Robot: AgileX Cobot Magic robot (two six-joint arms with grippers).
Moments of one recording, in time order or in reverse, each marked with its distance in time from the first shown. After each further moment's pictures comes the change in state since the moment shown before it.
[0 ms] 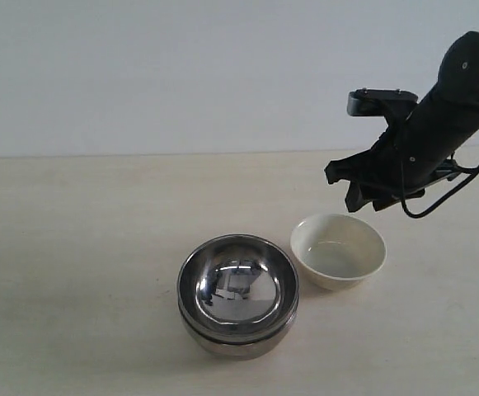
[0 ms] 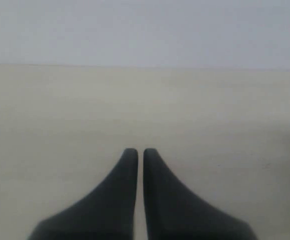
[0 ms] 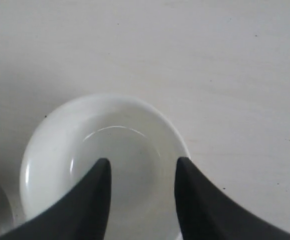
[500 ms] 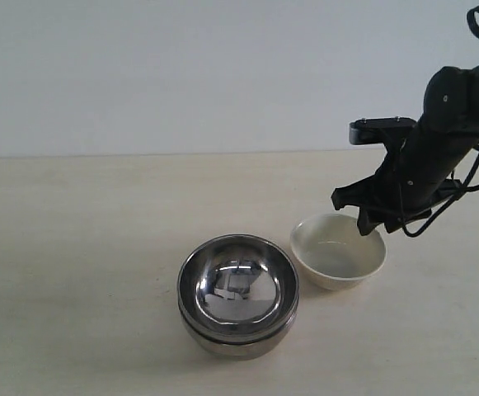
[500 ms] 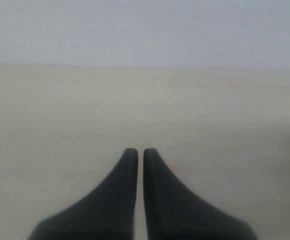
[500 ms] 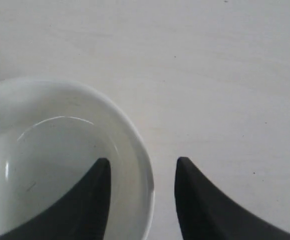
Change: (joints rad) left arm 0.000 0.000 0.000 0.000 0.000 0.000; right arm 0.000 0.085 0.000 -0.140 -0.017 0.106
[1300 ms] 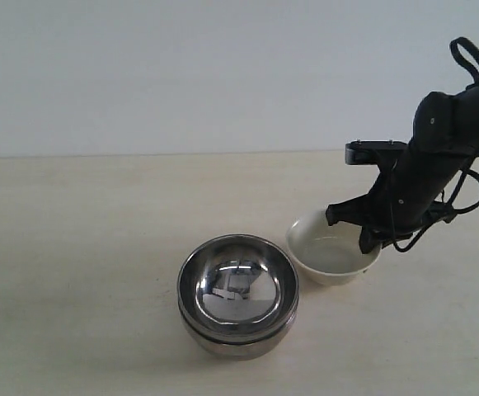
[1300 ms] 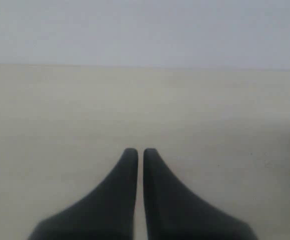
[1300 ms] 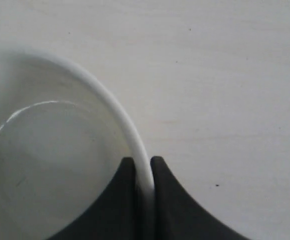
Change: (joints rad) left arm 0.000 0.000 0.000 0.000 0.000 0.000; right arm 0.000 0.070 0.008 0.044 -0.019 0.007
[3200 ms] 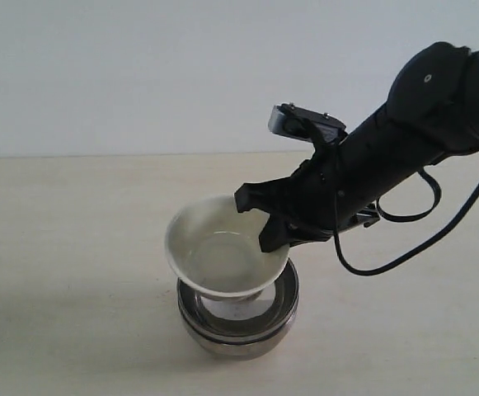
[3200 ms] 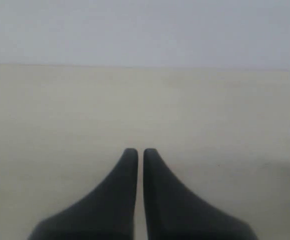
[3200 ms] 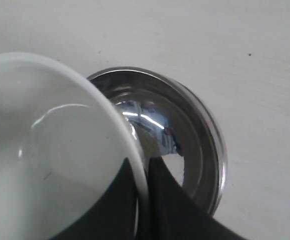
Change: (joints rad) left arm 0.000 0.000 0.000 0.000 0.000 0.000; right arm 0.256 -0.312 0.175 0.466 0.010 -0.205
